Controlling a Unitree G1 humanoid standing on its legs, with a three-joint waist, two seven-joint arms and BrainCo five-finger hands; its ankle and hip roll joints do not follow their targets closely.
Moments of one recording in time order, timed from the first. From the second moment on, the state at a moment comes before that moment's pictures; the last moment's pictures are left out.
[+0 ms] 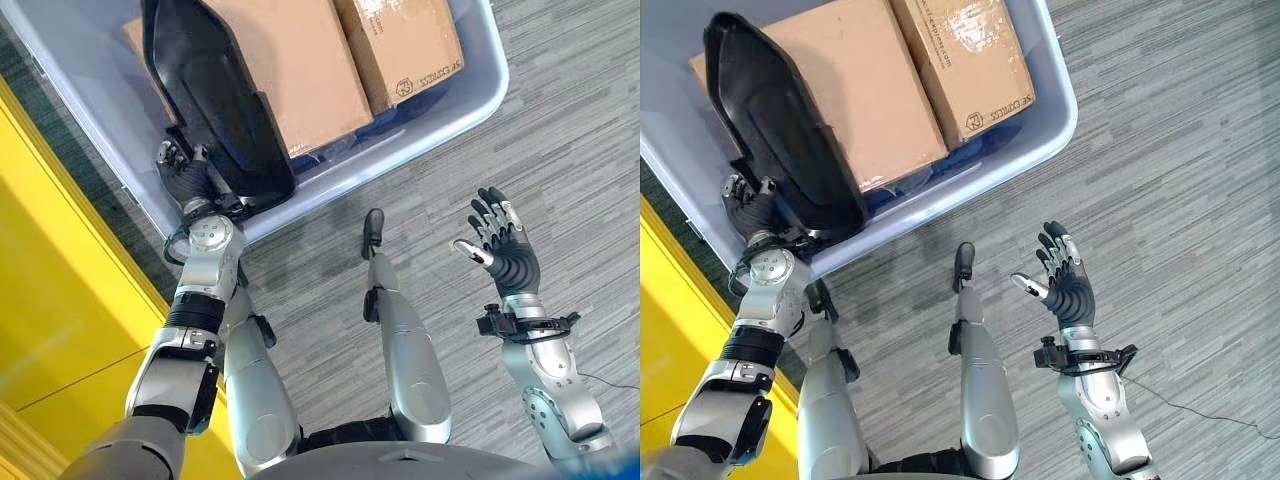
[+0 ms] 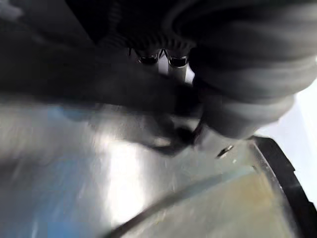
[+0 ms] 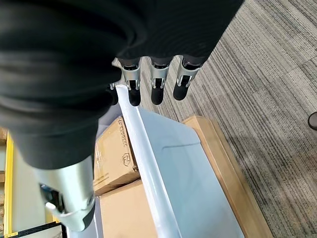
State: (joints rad) left arm -0.55 0.36 -0.03 0.49 -0.42 -0.22 0.68; right arm 0.18 -0.41 0.17 -0.34 0.46 -0.19 -0.20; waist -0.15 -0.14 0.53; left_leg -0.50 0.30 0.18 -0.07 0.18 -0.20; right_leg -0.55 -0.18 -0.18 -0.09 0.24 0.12
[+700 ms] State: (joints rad) left arm -0.50 0.37 -0.03 0.46 -0.41 -0.16 0.67; right arm 0.18 -0.41 0.17 -0.34 0.46 -0.19 -0.20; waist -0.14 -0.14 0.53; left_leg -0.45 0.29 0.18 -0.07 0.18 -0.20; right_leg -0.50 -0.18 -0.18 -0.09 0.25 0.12
